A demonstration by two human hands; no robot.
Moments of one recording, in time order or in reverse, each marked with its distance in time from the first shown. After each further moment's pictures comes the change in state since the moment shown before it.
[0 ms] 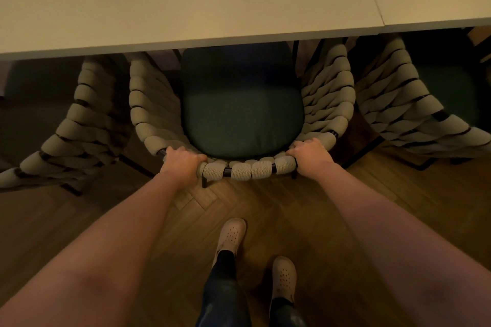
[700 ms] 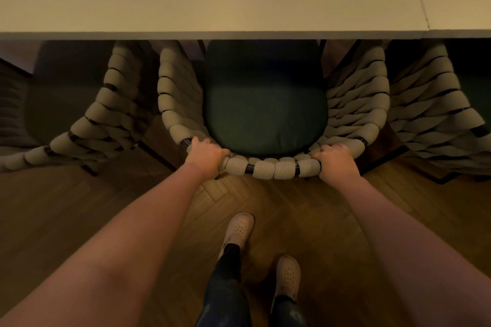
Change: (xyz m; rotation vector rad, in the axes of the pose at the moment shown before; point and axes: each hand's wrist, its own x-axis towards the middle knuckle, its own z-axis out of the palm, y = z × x) left_hand -0.001 -0.002 0.001 0.073 0.022 0.025; right_hand 0.001 -0.008 0.014 0.102 0.090 0.107
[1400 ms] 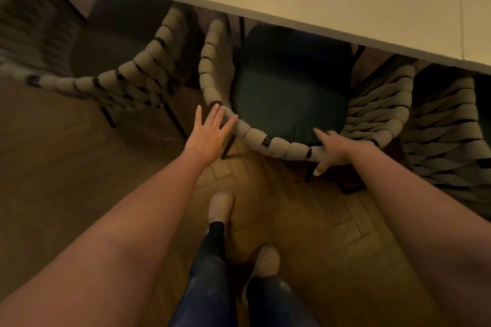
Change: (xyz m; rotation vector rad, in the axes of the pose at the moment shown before) left_hand -0.077 0.007 0.037 -0.076 0.217 -0.244; right_hand 0.006 -0.022 -0.061 0.081 -0.485 -0.021
